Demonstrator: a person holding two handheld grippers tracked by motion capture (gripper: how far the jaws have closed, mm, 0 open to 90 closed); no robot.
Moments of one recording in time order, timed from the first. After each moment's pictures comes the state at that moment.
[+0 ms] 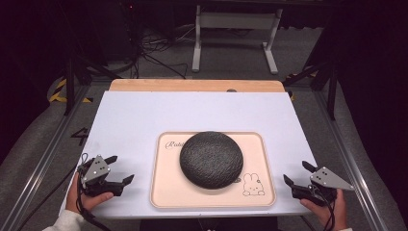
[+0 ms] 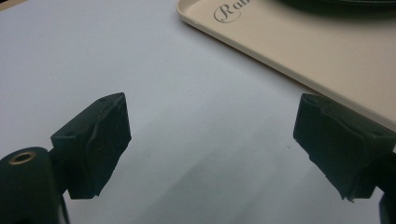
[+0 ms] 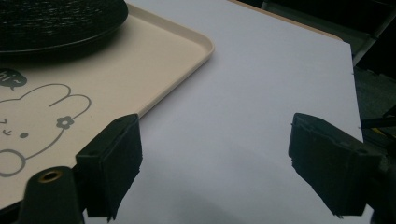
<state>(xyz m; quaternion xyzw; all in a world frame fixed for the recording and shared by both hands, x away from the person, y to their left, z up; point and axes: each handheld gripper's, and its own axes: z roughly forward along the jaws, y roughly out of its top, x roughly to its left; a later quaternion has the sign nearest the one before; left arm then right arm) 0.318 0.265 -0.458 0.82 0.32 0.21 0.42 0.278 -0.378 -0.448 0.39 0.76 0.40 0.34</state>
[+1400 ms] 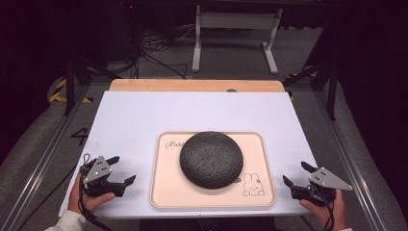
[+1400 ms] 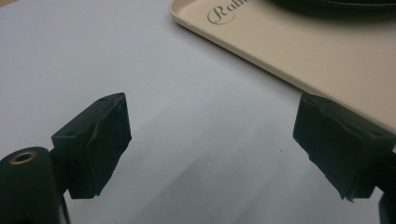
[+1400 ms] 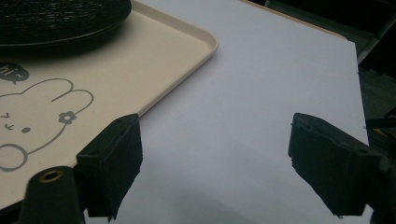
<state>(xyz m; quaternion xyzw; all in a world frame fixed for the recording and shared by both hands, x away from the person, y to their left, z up) 0.318 0.258 -0.460 0.82 0.32 0.21 0.42 0.278 -0.376 -0.449 0.38 0.76 0.40 0.34</state>
